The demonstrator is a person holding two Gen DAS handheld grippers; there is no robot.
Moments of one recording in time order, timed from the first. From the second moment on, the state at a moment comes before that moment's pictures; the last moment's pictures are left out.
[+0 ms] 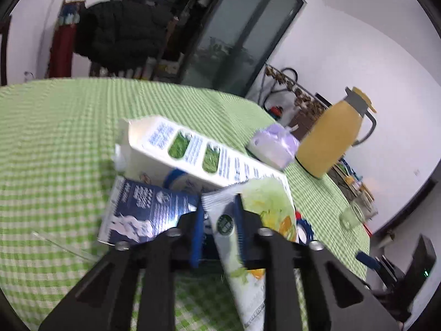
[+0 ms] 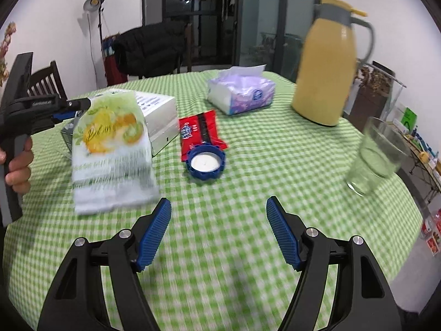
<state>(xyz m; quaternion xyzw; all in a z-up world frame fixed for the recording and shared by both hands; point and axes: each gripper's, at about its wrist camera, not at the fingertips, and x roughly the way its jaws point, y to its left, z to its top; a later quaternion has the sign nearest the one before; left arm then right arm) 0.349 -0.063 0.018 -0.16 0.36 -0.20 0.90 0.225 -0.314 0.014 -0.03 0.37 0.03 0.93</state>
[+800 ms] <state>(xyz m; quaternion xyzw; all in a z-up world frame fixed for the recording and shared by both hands) 0.278 -0.039 0.127 -0.17 0.22 -0.24 0.93 0.295 -0.291 -0.012 -0.03 0.43 0.06 0.90</state>
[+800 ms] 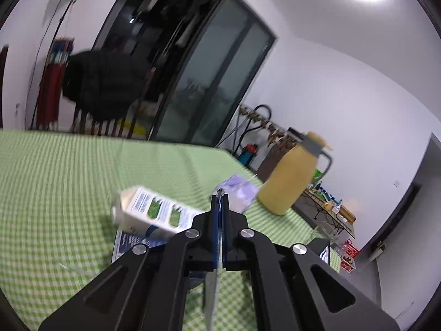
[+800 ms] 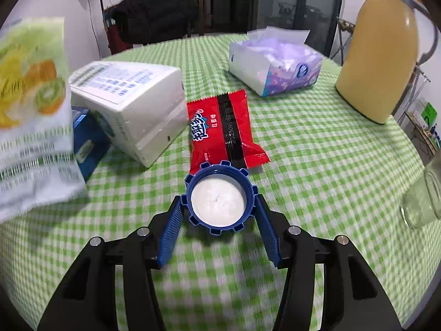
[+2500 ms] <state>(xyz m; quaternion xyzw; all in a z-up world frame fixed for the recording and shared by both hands) 0.042 -0.544 0.024 0.09 0.36 -0.53 0.76 -0.110 -0.644 -0.085 0.17 0.43 -0.22 0.86</state>
